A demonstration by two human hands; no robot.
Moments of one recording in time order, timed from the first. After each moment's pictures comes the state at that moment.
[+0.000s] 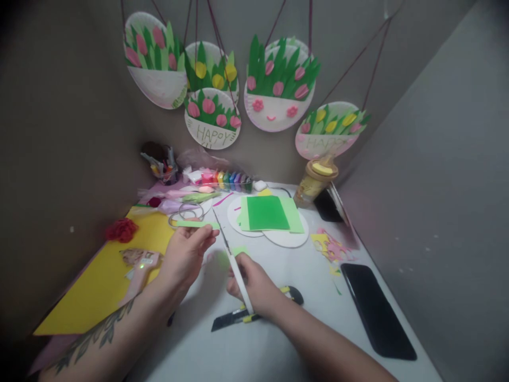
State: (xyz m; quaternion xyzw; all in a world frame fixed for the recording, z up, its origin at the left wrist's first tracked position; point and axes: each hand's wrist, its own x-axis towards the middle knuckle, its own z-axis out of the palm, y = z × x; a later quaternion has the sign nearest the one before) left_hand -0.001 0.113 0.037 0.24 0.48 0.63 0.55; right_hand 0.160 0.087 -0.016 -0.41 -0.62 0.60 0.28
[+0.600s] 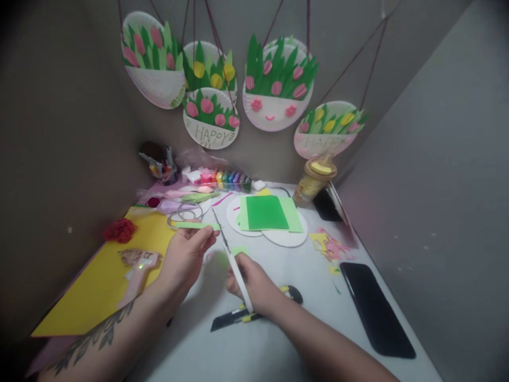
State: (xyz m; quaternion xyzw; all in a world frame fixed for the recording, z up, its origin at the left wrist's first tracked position) left_hand 0.001 0.112 0.033 0.26 0.48 0.63 0.56; right_hand 0.160 0.087 -0.014 -0.41 -0.63 0.60 0.28
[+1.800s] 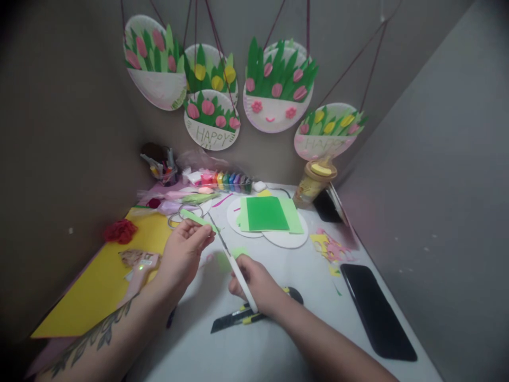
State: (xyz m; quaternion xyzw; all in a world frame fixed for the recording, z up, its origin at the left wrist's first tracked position) left_hand -0.006 0.115 0.032 0.29 0.48 0.63 0.54; right_hand 0.165 0.090 -0.012 -0.40 -0.63 0.61 0.27
